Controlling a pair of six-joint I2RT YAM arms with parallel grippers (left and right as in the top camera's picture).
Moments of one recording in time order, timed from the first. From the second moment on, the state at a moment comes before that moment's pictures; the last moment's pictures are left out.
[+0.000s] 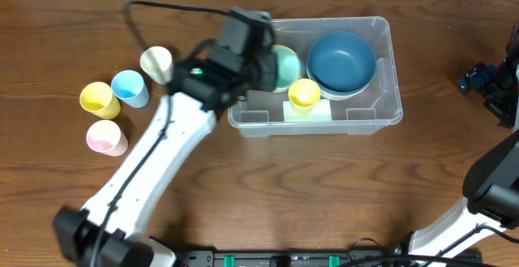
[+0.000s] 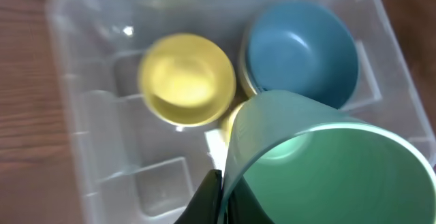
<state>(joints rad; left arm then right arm) -0.56 1.63 1.57 -0.82 0.04 -0.38 -0.45 1.95 1.74 -1.27 0.18 0.50</state>
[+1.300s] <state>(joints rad) -0.63 1.79 1.57 -0.76 -0.04 -0.37 -0.45 1.95 1.74 -1.27 0.18 0.50</state>
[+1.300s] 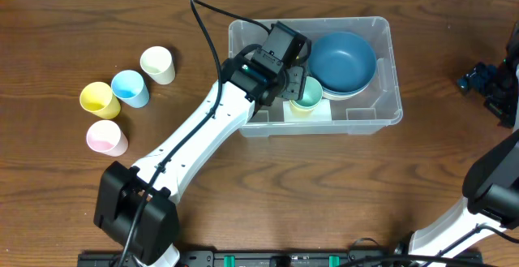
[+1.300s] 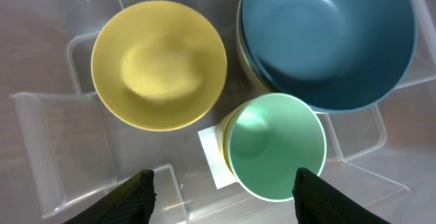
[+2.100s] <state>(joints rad) -0.06 1.74 1.63 -0.85 -0.11 -0.35 -0.45 1.95 1.74 -1.27 0.18 0.50</state>
